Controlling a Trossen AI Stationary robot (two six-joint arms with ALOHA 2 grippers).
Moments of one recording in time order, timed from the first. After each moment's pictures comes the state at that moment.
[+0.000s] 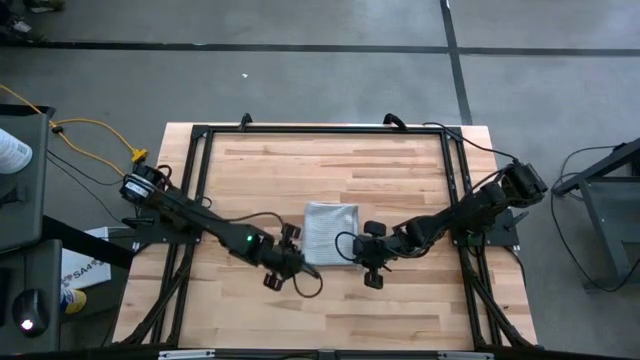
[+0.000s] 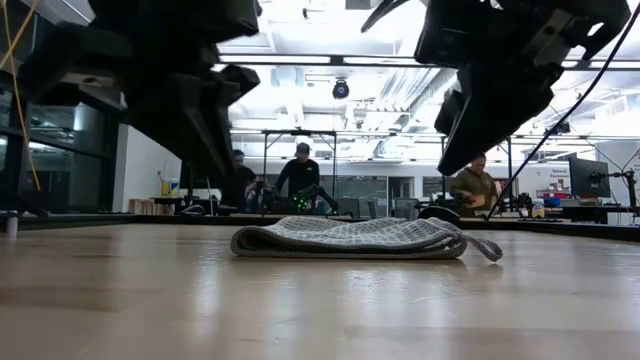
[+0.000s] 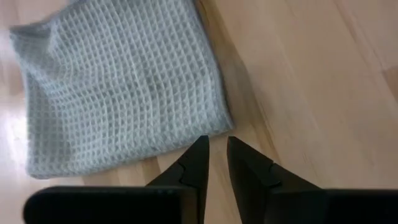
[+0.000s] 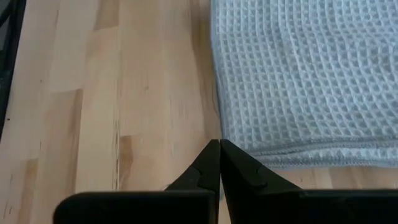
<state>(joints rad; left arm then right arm) -0.42 1.65 1.05 -0.43 -0.31 0.03 0.37 1.58 0.87 -0.18 0.10 0.48</state>
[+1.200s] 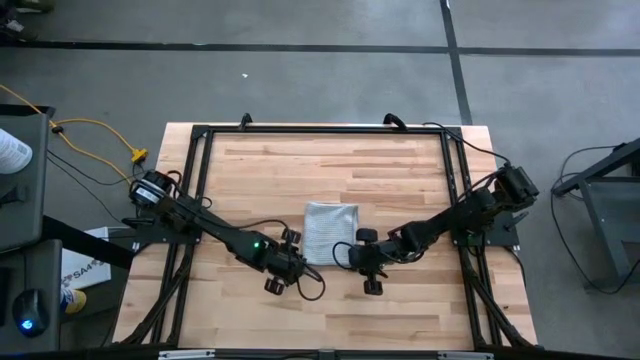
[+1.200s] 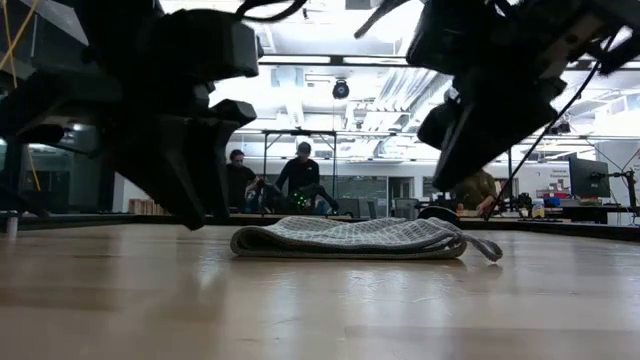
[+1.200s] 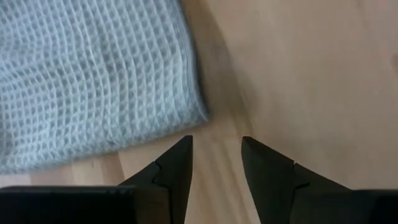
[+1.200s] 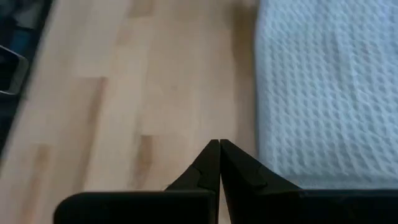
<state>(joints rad) -0.43 1.74 1.05 -0.41 -0.27 -0.04 0.38 1.66 0.87 -0.07 0.04 0.37</state>
